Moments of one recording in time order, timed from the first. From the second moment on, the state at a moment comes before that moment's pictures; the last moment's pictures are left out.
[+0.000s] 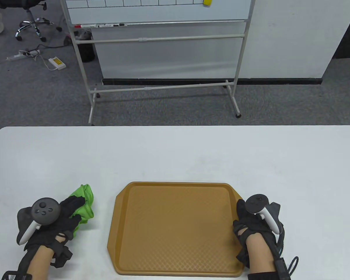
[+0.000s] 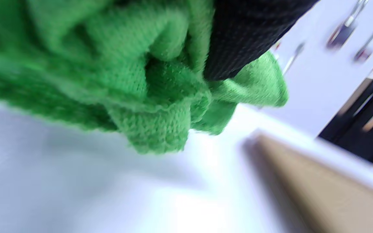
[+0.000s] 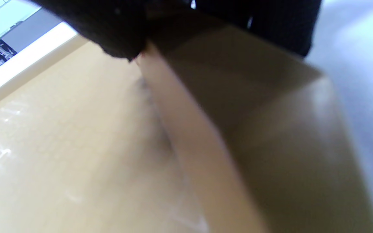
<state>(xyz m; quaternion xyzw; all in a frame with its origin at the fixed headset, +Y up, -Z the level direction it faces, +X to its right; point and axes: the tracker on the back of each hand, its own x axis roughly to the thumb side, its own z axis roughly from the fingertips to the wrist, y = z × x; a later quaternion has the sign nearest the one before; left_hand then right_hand) -0.386 -0.741 -0.333 -0.09 0.02 0.17 0.98 0.222 -0.768 -0.342 -0.17 0.25 0.92 0.25</state>
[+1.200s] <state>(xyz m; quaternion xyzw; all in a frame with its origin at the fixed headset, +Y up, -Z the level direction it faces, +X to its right) -0.351 -0.684 -0.288 0.10 -0.18 0.34 0.92 0.151 -0.716 -0.323 0.07 0.09 0.95 0.28</state>
